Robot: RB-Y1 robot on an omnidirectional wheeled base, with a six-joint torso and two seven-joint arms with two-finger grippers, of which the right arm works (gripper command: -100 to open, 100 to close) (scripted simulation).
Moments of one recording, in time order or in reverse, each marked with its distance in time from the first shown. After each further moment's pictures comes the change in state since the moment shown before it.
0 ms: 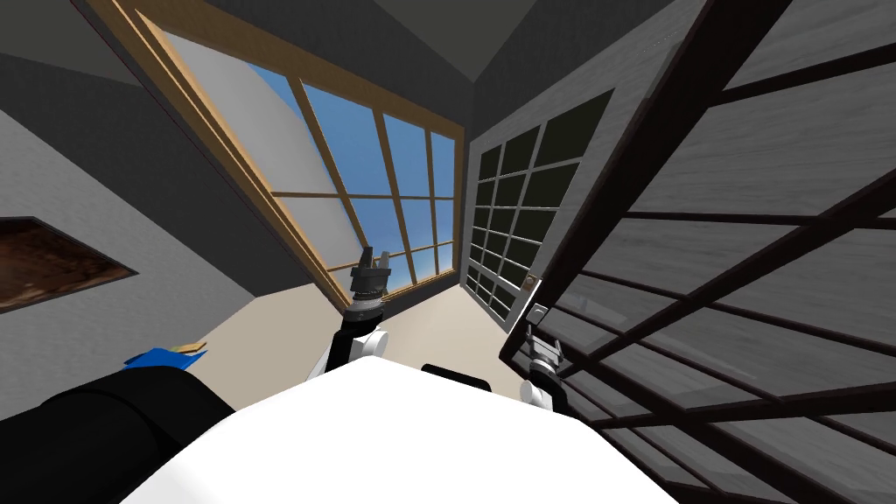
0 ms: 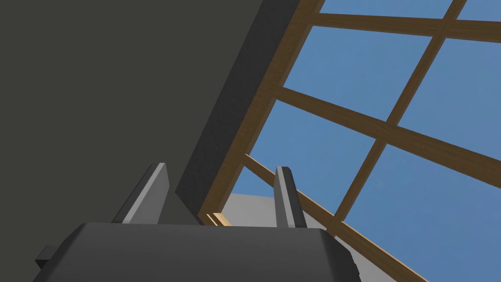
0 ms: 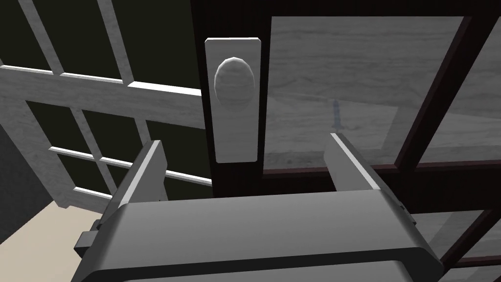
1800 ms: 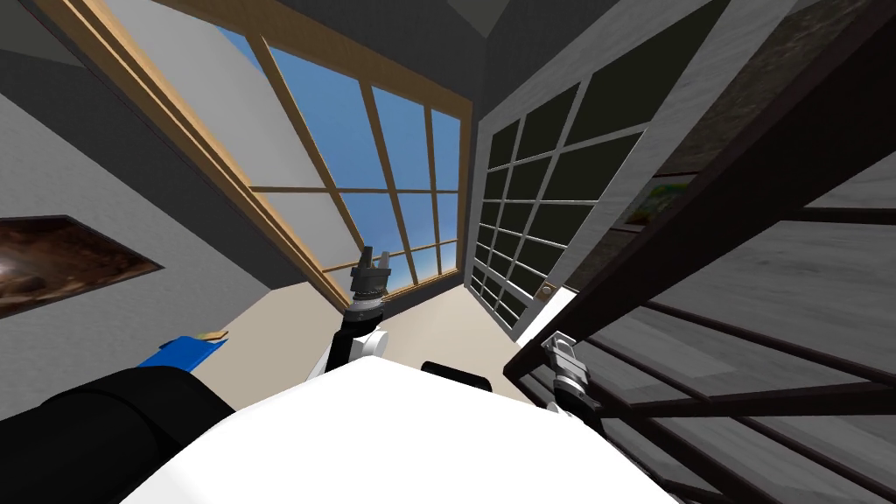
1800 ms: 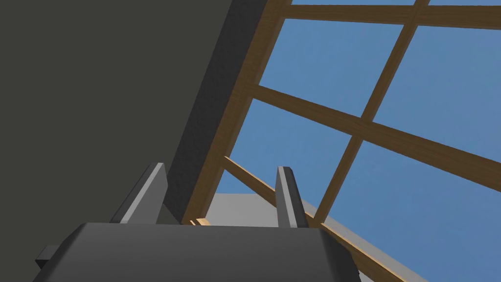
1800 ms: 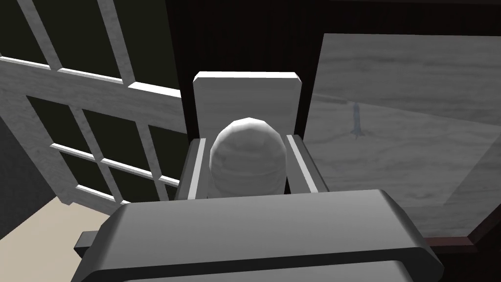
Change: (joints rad) arm 0.071 -0.136 0.027 -0.010 0.008 -0.010 -0.159
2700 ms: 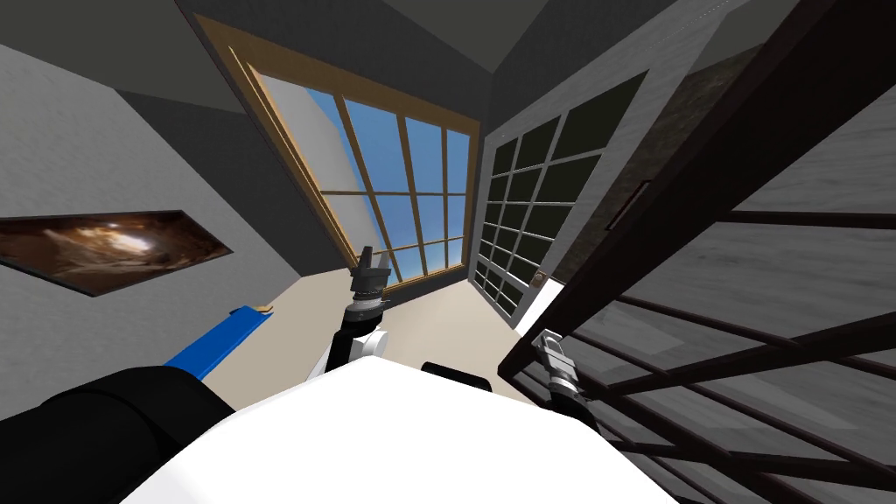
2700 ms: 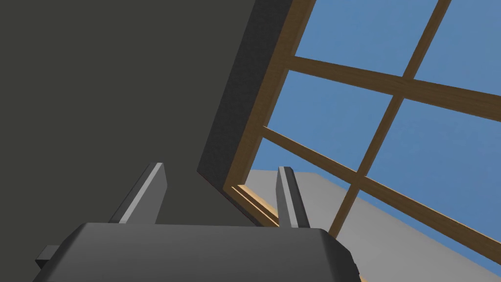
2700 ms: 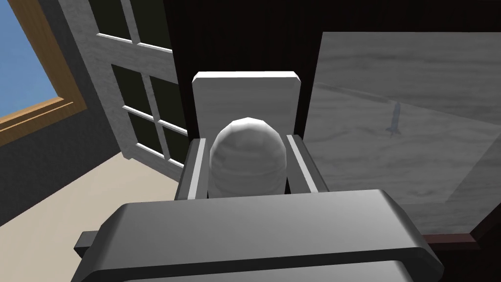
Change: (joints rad) arm 0.033 -0.034 0.108 -0.039 0.055 0.005 -0.072
